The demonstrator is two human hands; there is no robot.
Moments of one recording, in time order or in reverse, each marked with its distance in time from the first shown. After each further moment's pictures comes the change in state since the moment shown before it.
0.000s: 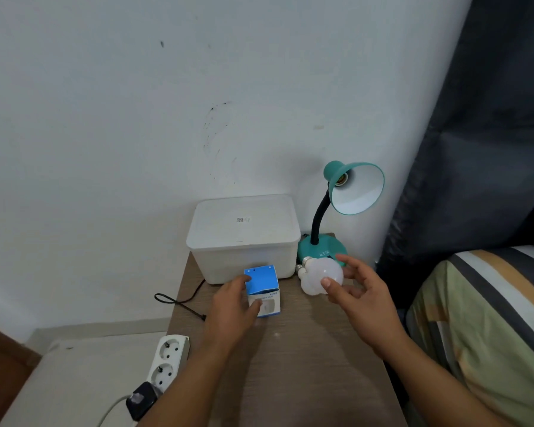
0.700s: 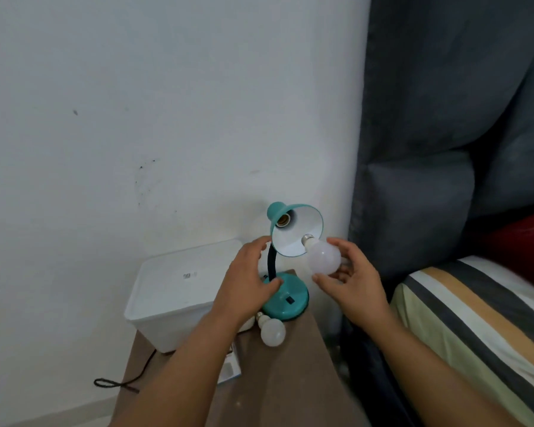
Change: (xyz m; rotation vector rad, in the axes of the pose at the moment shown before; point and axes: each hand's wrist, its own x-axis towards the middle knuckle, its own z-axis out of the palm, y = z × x) left_hand 0.092 0.165 0.010 -0.132 -0.082 0.457; right_hand 0.083 -0.029 -0.076 0.002 0.157 -0.217
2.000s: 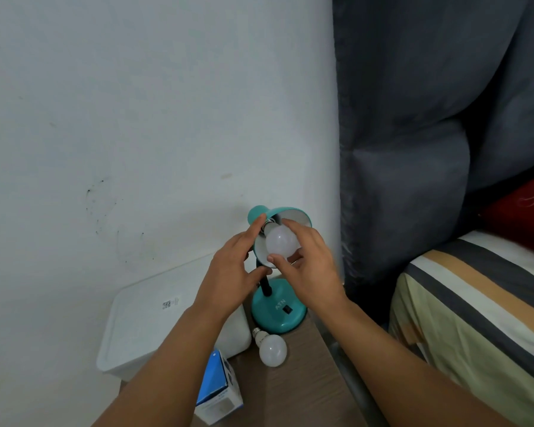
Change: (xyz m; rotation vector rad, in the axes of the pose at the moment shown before) left_hand 0.064 -0.021 0.003 0.091 -0.092 0.228; right_hand 0.061 0.026 0.055 -0.327 0.127 -0.168
